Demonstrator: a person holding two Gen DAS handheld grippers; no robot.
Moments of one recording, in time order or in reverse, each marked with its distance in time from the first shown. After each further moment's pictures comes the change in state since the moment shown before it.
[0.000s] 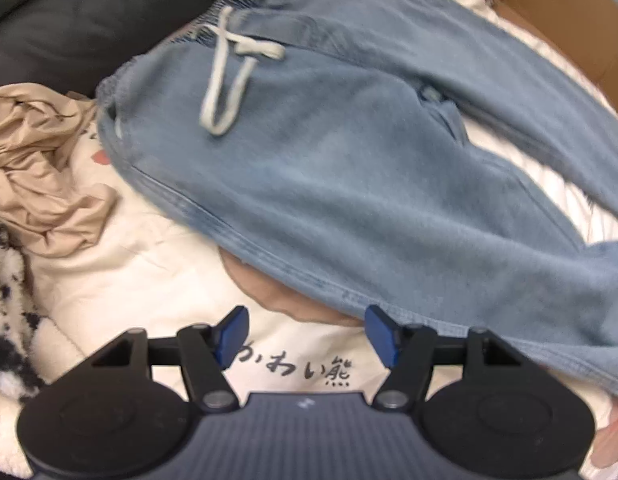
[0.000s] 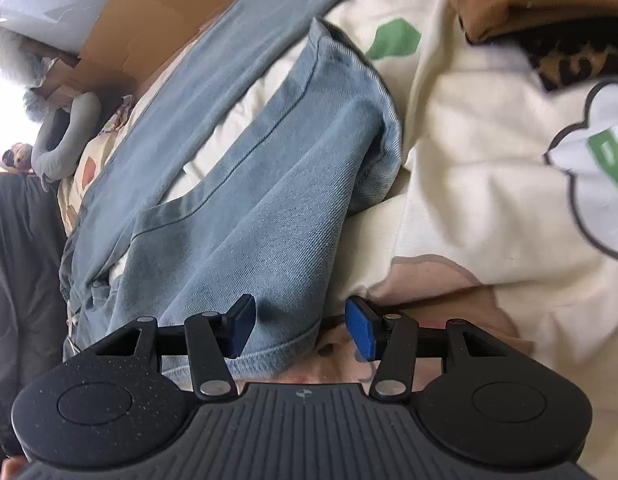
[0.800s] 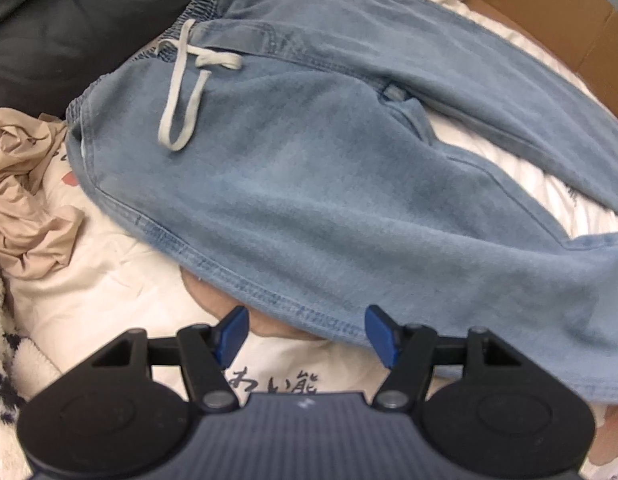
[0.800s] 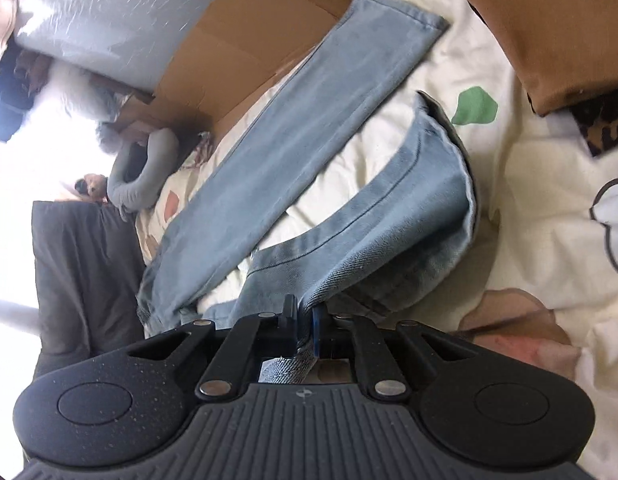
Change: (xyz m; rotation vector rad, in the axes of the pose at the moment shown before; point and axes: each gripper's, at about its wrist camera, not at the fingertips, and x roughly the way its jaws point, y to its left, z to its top) left arm -0.001 -0.022 0.003 0.055 -0.031 -0.031; right arm -0.062 0.045 0.011 -0.018 -0.098 0.193
